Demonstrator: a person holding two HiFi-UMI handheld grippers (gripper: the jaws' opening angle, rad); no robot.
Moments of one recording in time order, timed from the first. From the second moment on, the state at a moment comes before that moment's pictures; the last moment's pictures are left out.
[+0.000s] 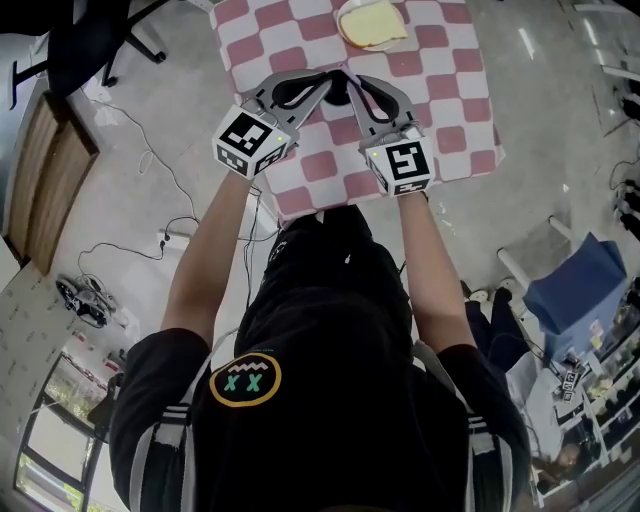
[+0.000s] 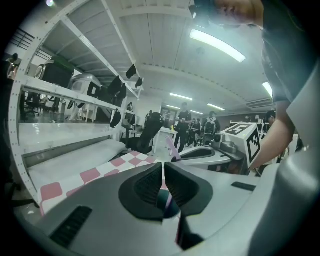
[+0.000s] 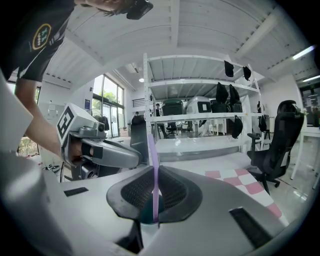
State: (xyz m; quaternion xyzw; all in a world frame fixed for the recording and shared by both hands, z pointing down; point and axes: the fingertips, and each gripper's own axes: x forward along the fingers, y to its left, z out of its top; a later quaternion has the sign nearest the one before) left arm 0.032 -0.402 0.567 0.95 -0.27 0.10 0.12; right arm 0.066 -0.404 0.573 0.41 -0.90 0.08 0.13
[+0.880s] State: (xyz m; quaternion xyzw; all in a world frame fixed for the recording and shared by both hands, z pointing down) left arm 0.035 -0.406 0.595 0.94 -0.27 0.12 0.14; right arm 0.060 -0.410 0.597 0.40 -0.90 0.09 0.14
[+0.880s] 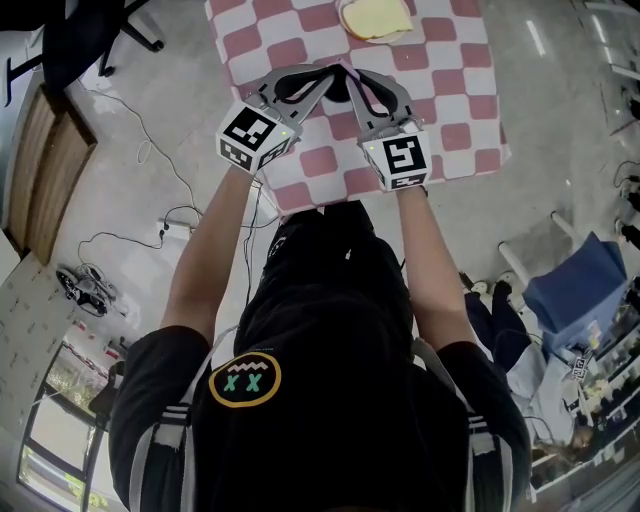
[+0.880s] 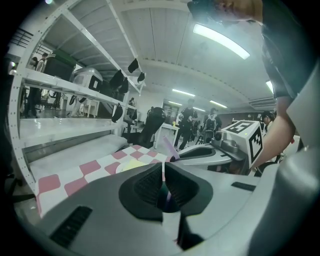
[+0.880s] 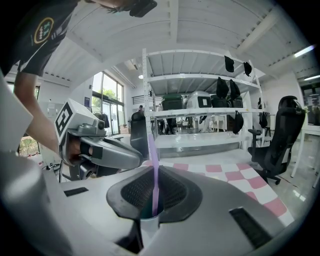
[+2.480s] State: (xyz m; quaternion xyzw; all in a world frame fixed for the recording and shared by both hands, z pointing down) left arm 0.008 -0.352 0.465 0.95 -0.28 0.08 0.05; right arm 0.049 -0.360 0.459 0.44 -0.89 -0.01 0.10
